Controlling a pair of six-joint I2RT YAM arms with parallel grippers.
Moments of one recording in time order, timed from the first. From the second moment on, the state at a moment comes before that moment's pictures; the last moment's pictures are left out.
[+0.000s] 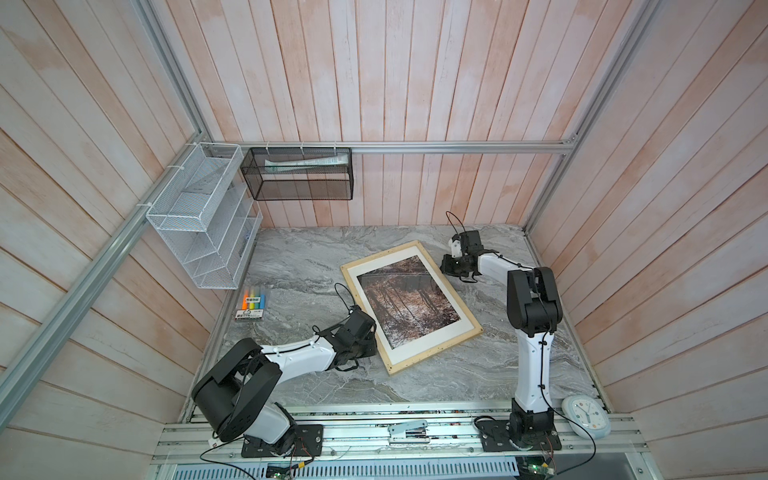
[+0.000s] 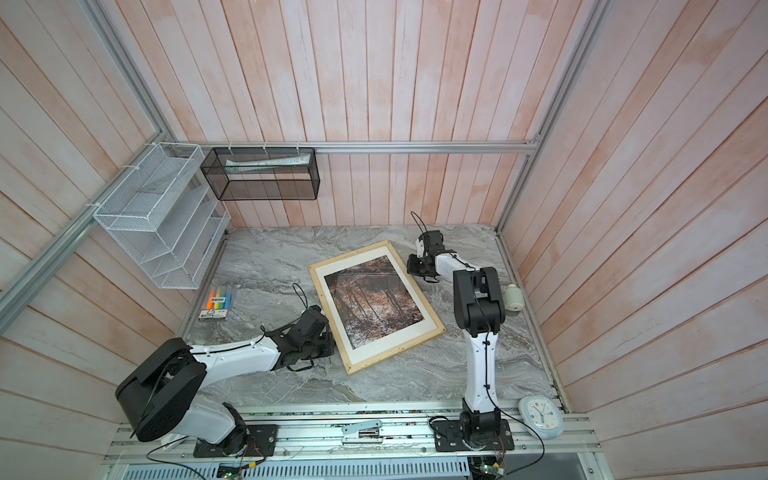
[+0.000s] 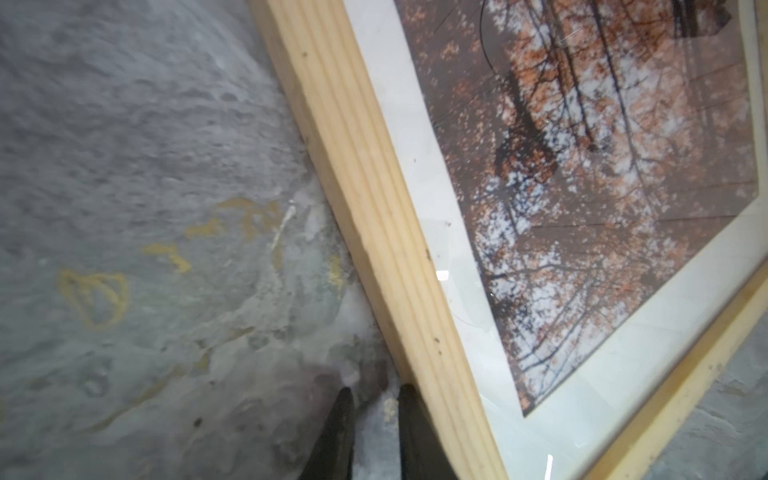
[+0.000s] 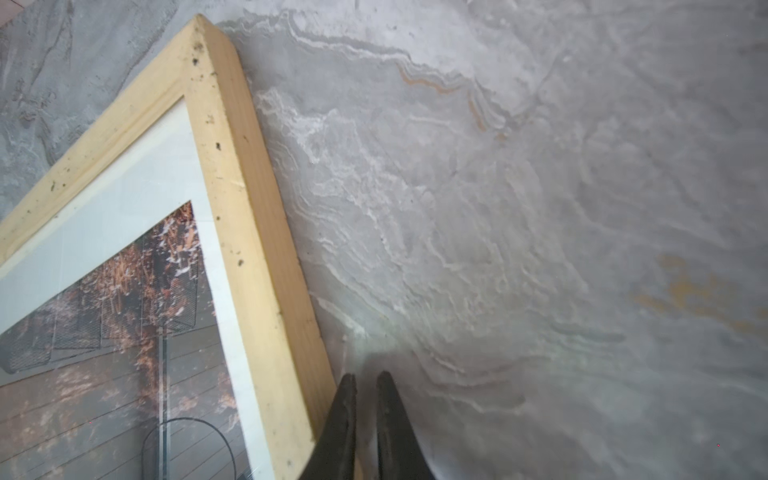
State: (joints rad) left arm -0.75 1.53 0.65 -0.11 0.01 -0.79; right arm 0.19 2.26 1.64 -0.33 -0.29 0.30
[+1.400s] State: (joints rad) left arm -0.92 1.79 0.86 0.07 0.13 -0.84; right arm 0.36 2.41 1.85 -0.29 -0.46 0.37
